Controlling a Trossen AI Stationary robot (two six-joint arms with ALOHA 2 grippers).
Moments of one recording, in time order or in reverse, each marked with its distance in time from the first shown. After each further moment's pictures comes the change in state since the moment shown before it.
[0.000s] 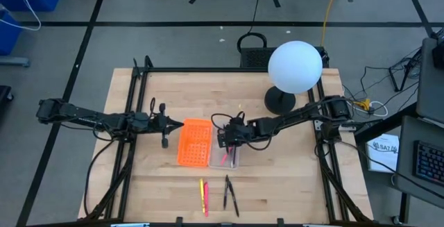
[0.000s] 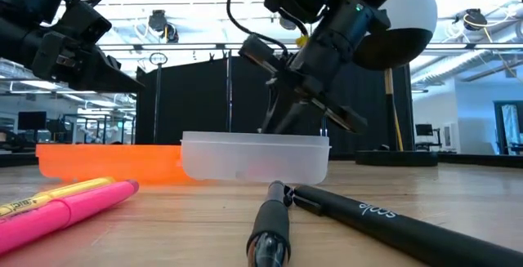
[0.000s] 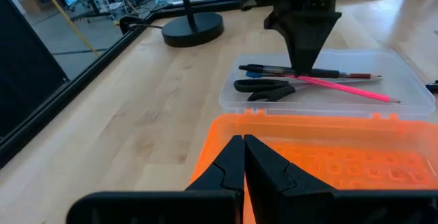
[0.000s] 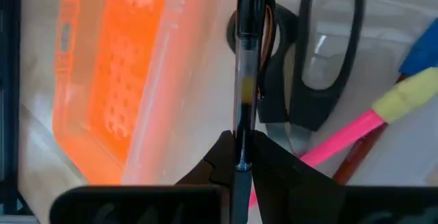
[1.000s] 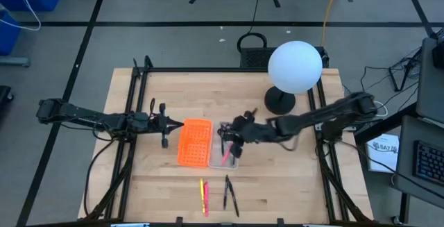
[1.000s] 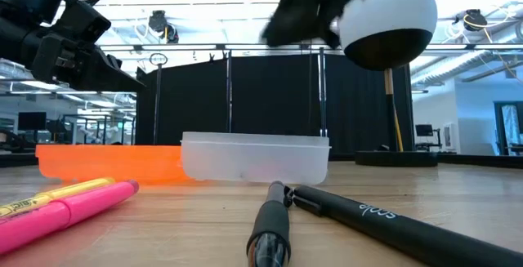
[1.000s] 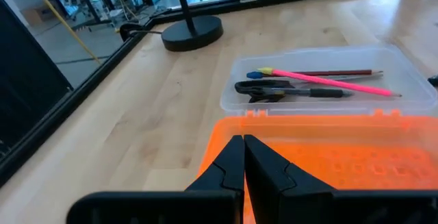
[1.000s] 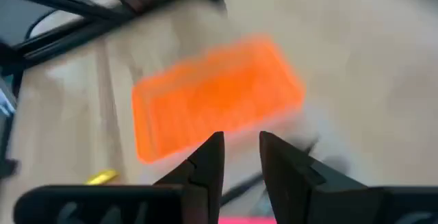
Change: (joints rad) left arm 0.000 0.000 0.000 0.007 0.001 0.051; right arm 0.105 -0.291 -0.017 0.019 0.260 -0.898
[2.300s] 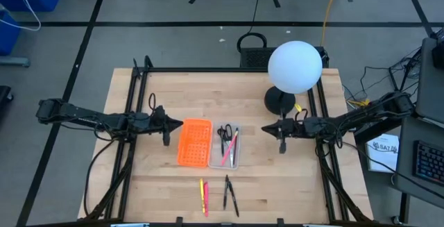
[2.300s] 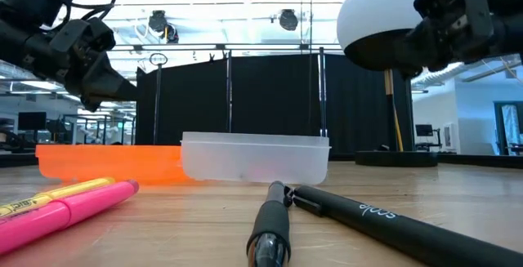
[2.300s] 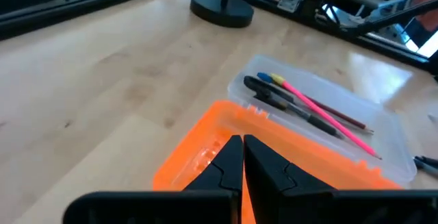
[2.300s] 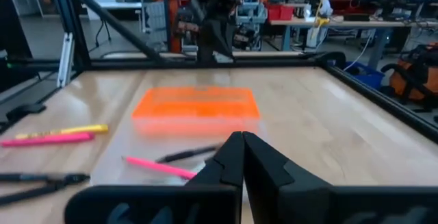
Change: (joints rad) left arm 0.000 0.000 0.000 -0.047 -0.053 -0.515; right arm -0.021 -0.649 -1.013 0.909 -0.076 -0.476
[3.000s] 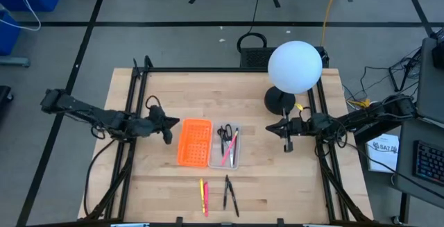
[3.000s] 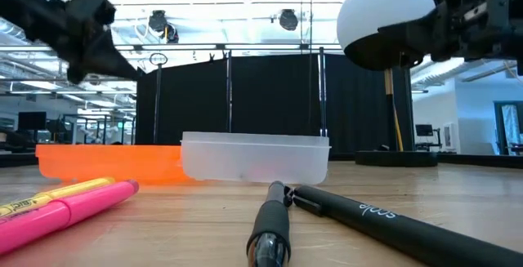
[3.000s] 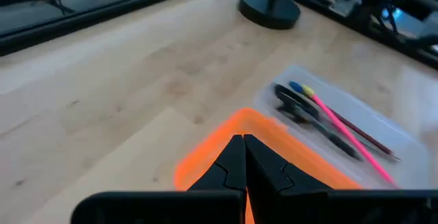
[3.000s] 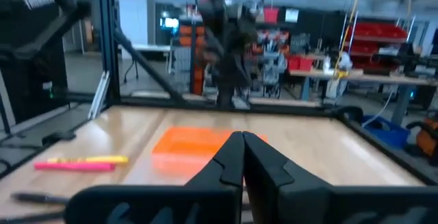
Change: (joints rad) left arm -0.202 0.083 0.288 -0.448 -0.325 -0.278; right arm -0.070 -0.041 -0.081 0.236 -0.182 -0.097
